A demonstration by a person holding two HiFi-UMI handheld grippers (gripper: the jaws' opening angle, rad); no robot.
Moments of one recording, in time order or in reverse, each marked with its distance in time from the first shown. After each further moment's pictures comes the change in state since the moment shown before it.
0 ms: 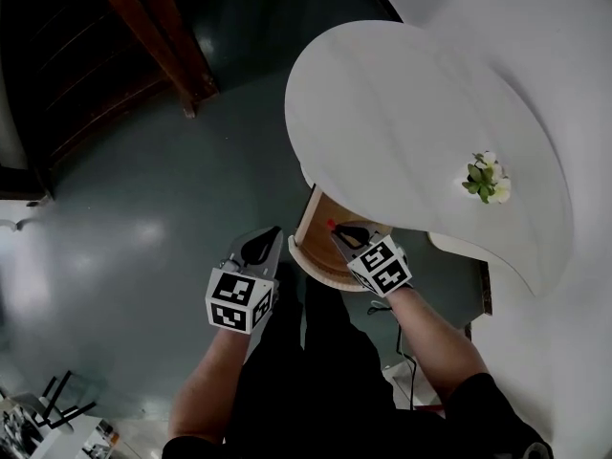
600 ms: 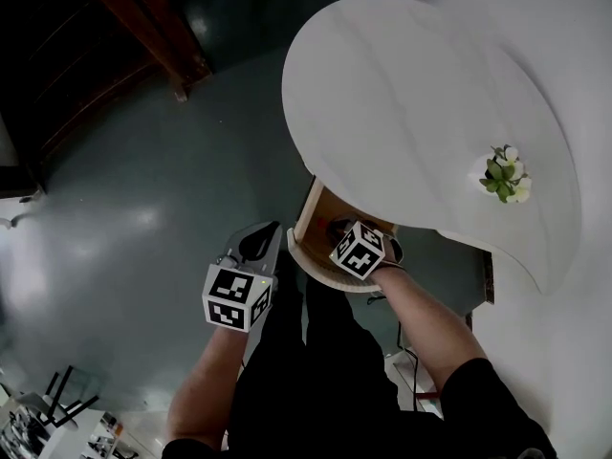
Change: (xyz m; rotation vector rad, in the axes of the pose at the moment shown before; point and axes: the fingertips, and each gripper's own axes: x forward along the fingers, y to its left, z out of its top) left arm 0.029 0.019 -0.031 -0.024 0.057 -0.018; right arm 0.087 -0.002 -0.076 -0.229 0.340 0.091
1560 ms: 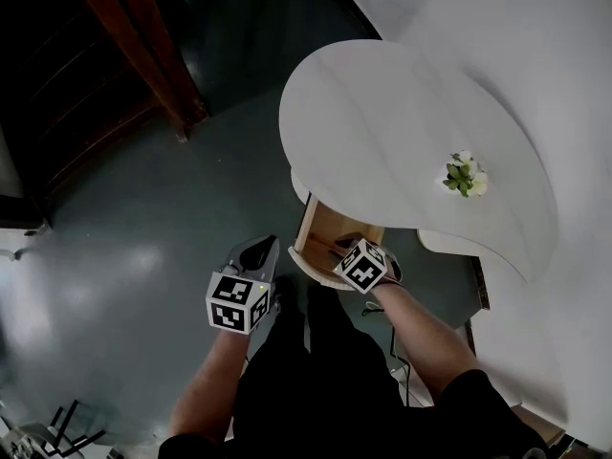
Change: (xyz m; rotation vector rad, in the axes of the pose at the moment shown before) left arm -0.051 -0.016 0.041 0.026 -0.047 -0.049; right arm -0.078 0.021 0.018 0.149 -0.025 -0.084
